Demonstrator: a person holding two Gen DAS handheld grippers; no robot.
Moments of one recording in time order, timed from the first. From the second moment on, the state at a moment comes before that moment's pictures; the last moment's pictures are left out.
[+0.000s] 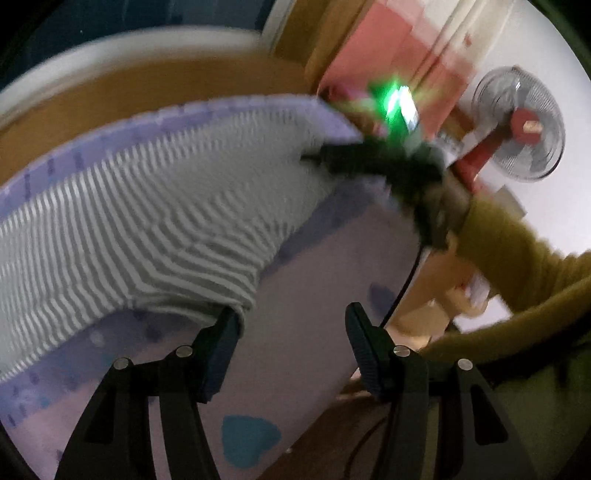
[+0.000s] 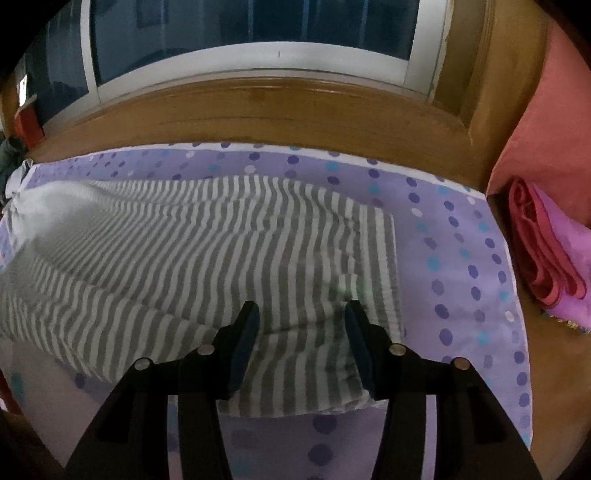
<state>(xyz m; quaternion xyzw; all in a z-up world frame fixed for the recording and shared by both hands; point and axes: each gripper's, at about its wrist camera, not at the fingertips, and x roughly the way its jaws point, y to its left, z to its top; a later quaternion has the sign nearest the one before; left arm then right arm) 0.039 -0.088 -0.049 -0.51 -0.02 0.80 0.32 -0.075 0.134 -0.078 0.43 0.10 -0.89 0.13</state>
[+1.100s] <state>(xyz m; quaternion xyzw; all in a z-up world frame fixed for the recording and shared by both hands) 0.029 -0.058 -0.078 -0.52 -0.01 0.78 0.35 -0.089 0.149 -0.089 0.42 0.08 -0.90 0.09</state>
